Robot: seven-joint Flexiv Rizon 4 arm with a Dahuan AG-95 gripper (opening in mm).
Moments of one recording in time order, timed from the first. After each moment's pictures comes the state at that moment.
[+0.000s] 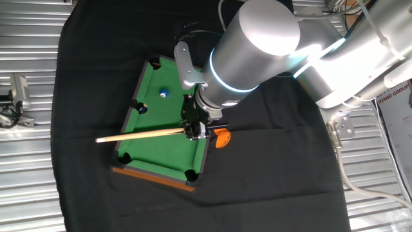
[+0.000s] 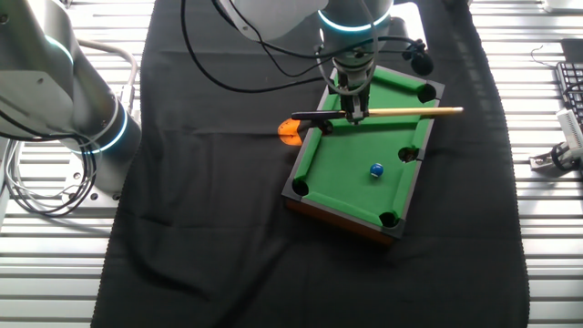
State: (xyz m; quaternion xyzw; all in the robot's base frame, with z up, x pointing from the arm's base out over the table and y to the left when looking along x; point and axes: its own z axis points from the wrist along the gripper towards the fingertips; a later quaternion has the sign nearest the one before) arm 0.480 0.066 0.080 -0.04 1.00 0.00 0.07
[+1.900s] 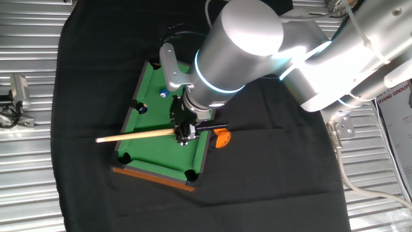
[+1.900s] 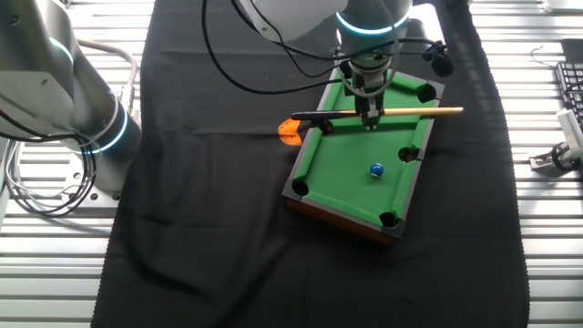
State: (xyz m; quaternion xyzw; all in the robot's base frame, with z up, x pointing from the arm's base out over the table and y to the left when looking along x) arm 0.510 0.068 0.076 -0.06 1.00 0.01 0.07
